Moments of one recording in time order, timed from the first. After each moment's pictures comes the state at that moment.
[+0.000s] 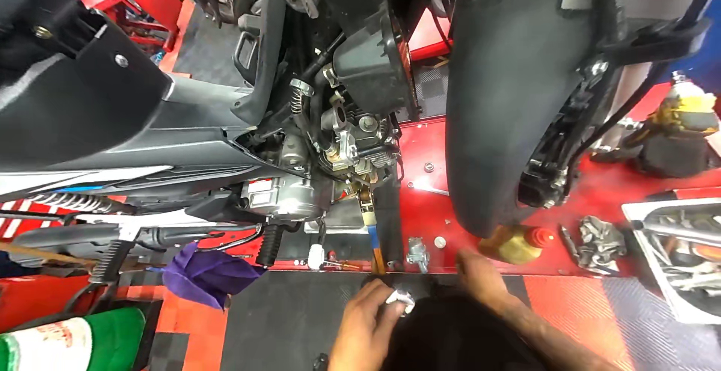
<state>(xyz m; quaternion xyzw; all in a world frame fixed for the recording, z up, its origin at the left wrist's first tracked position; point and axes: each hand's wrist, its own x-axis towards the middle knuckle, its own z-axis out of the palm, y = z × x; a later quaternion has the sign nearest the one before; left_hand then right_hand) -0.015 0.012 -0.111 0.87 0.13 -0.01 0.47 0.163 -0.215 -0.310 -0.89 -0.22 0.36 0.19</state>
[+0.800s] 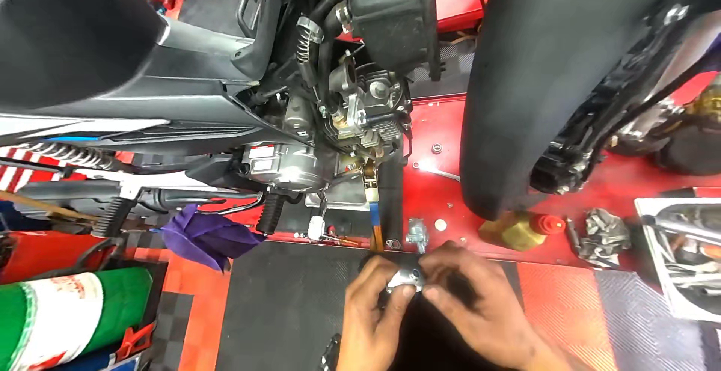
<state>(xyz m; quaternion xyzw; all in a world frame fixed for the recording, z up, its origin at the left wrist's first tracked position) -0.008 -0.024 -0.080 0.81 0.13 0.18 0.55 0.120 -0.180 -0.104 -0.61 -0.39 0.19 0.67</state>
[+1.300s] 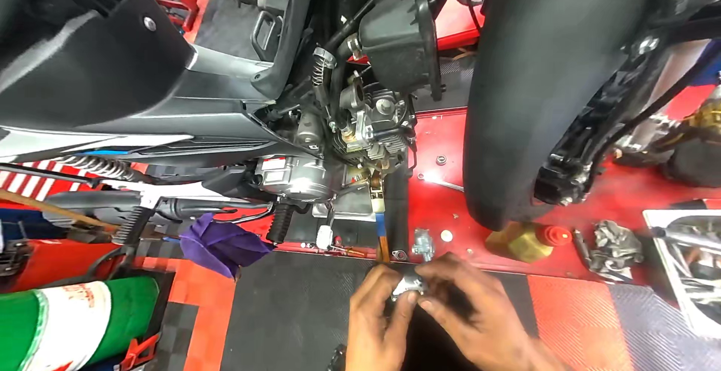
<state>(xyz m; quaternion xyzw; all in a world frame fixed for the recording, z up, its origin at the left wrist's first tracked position) -0.007 -0.021 -0.076 0.83 0.13 0.20 0.50 0.112 -0.170 -0.104 -0.63 -0.40 0.15 0.65</state>
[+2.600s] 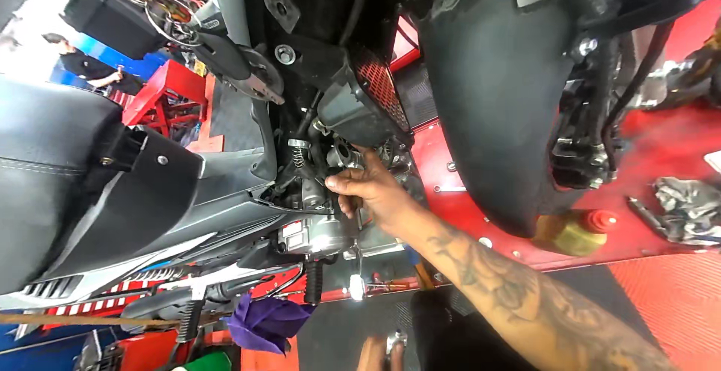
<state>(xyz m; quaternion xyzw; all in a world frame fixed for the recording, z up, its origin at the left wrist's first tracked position) -0.085 0.040 -0.120 0.91 0.26 0.09 0.31 0.236 0.030 -0.034 -0.30 -0.08 0.40 0.87</state>
